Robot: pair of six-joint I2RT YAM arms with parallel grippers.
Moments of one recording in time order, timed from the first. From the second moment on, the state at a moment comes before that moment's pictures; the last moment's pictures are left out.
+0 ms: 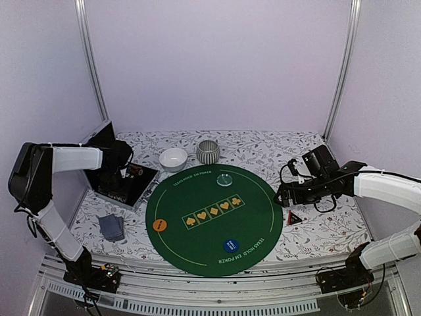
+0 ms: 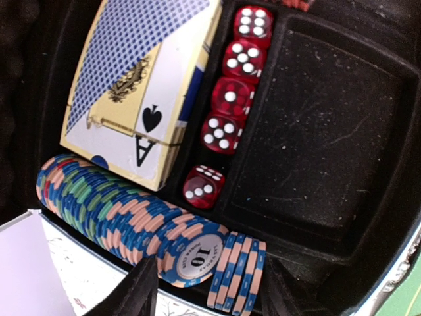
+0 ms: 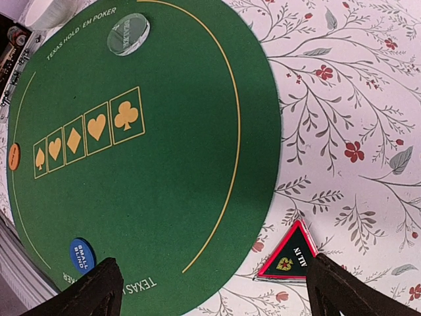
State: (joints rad) left arm -0.24 1.67 1.00 -0.67 -0.32 -0.17; right arm 0.56 1.25 0.79 -0.51 -0.10 0.38
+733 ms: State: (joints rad) left arm -0.29 1.63 1.00 -0.67 -0.25 -0.14; right arm 0.56 1.25 0.79 -0.51 -0.11 0.38
